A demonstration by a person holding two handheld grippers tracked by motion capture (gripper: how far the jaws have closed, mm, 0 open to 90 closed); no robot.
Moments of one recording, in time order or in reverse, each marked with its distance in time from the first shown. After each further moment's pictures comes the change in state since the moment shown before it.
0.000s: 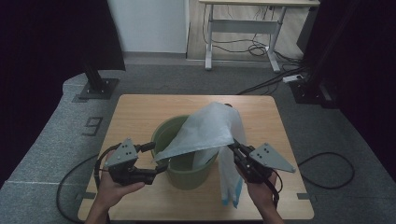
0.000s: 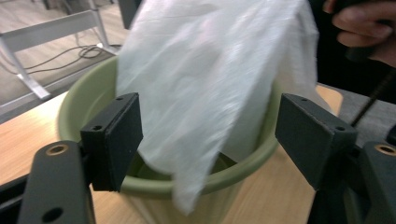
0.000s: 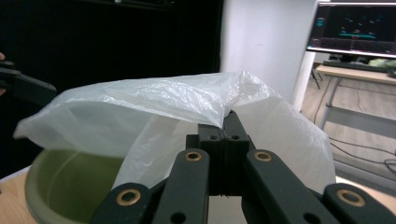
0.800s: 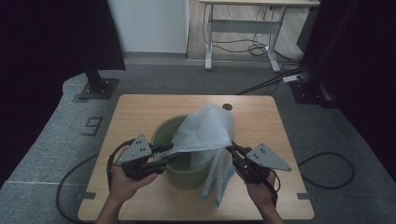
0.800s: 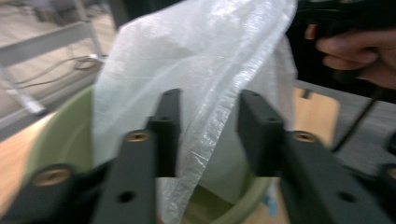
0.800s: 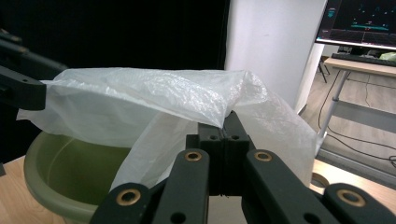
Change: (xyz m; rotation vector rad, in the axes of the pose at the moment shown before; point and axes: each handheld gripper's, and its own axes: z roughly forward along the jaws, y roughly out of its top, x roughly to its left) left arm -0.007 0.018 0.024 -0.014 -0.050 0.032; right arm -0.002 -0.010 0.002 0.042 0.025 -0.015
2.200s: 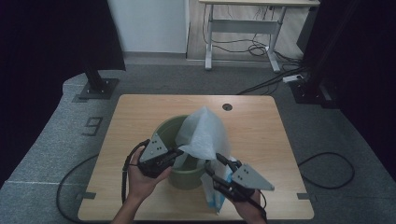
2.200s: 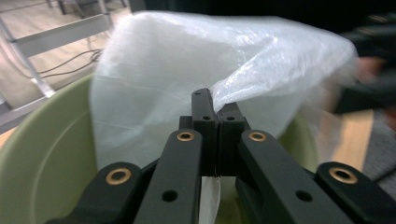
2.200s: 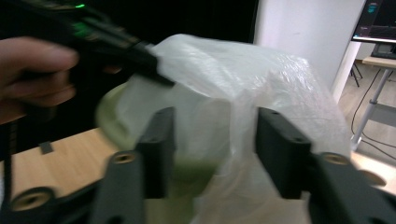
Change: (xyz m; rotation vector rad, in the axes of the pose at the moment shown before) left arm -0.003 -0.011 0.039 0.006 0.135 -0.034; right arm 0.045 -0.042 -0.001 -0.014 0.099 -0.003
